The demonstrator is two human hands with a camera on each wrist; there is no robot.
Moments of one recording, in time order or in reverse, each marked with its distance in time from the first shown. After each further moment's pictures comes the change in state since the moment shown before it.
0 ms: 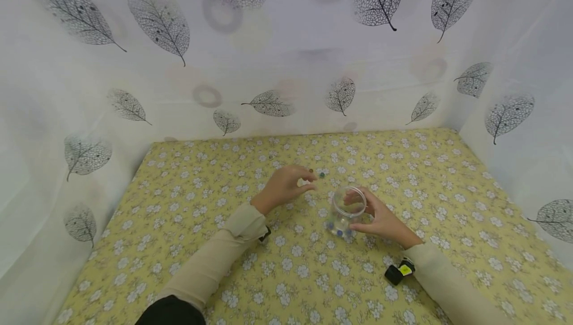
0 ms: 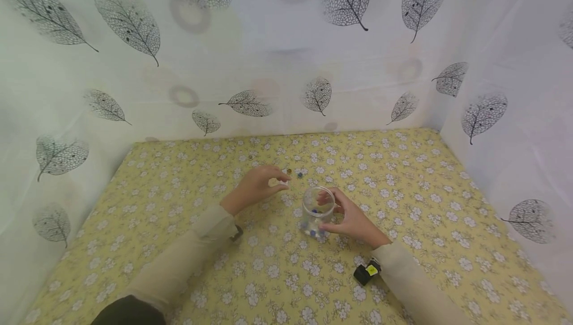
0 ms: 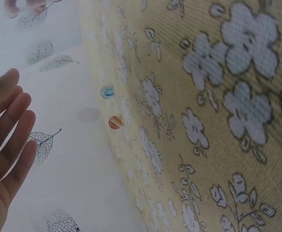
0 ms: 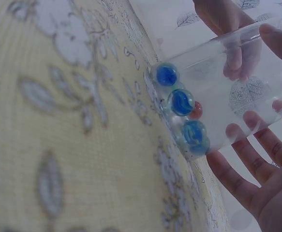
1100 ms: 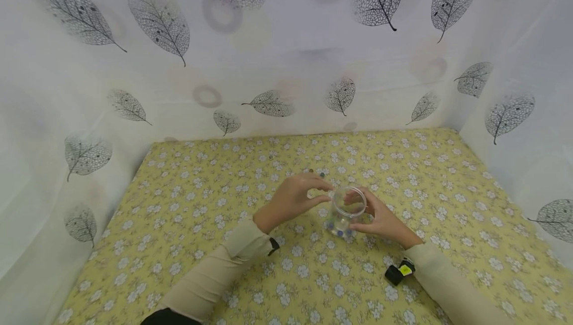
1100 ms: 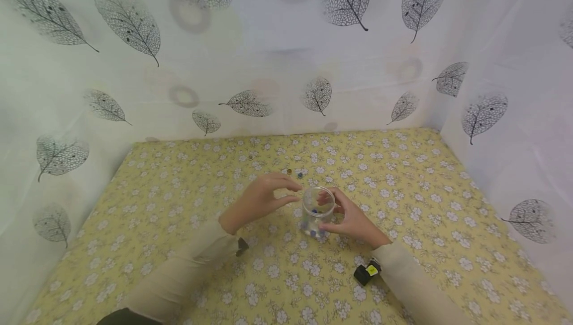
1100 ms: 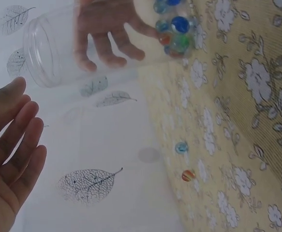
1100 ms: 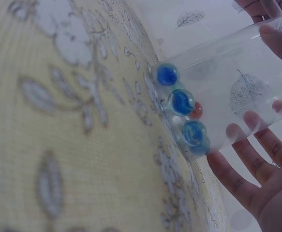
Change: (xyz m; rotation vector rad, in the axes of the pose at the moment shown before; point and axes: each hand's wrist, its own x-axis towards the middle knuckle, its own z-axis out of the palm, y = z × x) left_hand -0.006 0.055 -0.021 -0.081 0.053 0.089; right_hand 0.000 0.002 -0.001 0.016 -0.015 -0.017
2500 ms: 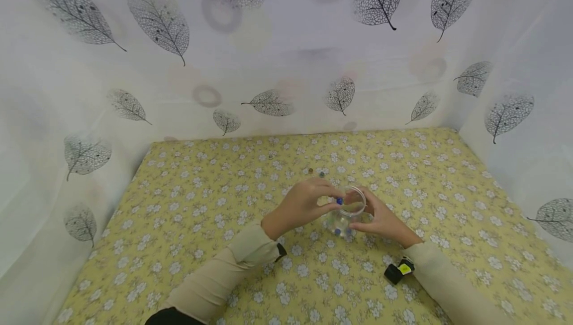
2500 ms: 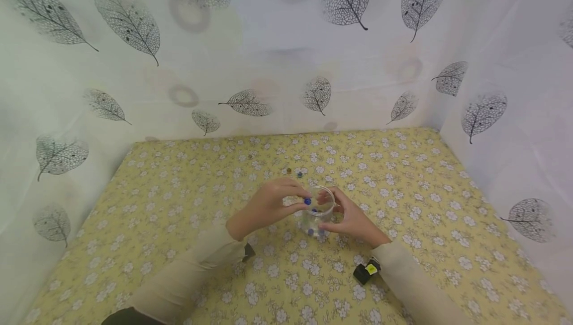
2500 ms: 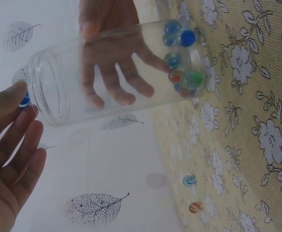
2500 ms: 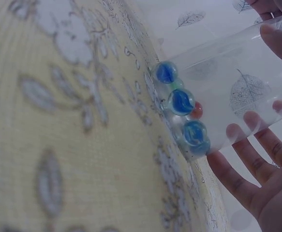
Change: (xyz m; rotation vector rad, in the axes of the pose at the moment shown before) left_hand 0.002 0.018 0.009 -0.038 0.005 0.074; right_hand -0.001 0.002 -0.001 -0.038 0.000 0.019
